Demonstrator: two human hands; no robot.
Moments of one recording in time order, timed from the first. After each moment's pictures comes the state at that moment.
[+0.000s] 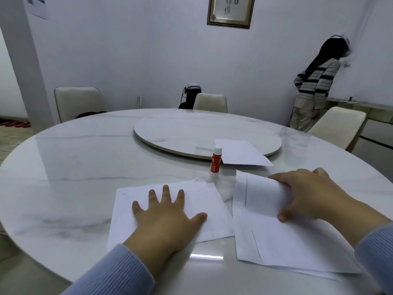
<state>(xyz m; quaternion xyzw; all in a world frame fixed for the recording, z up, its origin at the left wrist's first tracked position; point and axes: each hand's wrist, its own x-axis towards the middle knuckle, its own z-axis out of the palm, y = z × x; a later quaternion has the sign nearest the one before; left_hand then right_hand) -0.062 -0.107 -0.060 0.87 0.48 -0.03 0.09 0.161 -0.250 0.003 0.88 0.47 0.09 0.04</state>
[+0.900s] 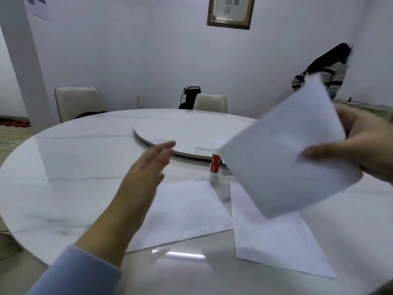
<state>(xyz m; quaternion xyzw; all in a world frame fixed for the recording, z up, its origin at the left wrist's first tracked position) -0.094 -0.098 -0.012 0.63 0.25 0.44 0.58 0.145 -0.286 0.091 0.65 0.54 -0.15 -0.51</state>
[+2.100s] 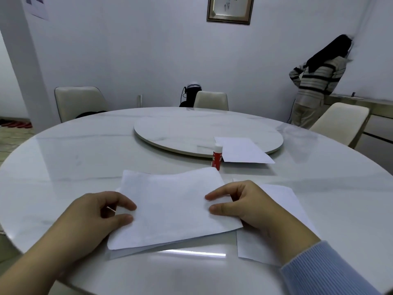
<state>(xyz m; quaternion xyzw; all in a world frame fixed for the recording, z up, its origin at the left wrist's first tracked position) -0.170 -0.080 -0.041 0.79 0.44 0.28 0.33 0.084 -0.202 -0.032 0.70 0.43 -0.35 -0.45</state>
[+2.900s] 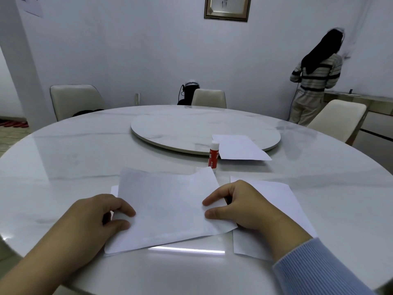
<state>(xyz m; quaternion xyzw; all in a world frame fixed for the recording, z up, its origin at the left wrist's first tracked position) -0.171 -0.077 -0.053 0.86 0.39 0.25 0.20 0.086 -0.199 -0.037 0.76 0.50 -0.23 -0.34</state>
